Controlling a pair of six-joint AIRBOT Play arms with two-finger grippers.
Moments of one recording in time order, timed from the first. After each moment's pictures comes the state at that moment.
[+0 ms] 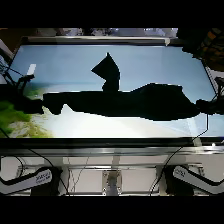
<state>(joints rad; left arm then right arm) 0.28 -1.30 1.24 1.38 -1.58 -1.19 -0.56 -1.21 1.11 -1.47 1.25 1.26</state>
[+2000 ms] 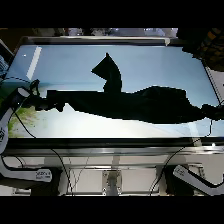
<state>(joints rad) 0.28 -1.52 1.05 1.15 -0.89 -1.29 -0.66 -1.16 1.04 -1.44 1.21 1.24</state>
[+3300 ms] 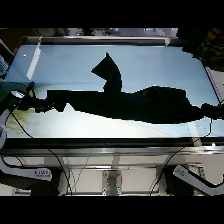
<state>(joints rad) 0.35 -1.57 1.05 0.98 -0.92 -1.22 -0.66 -1.16 1.04 -1.41 1.20 1.24</state>
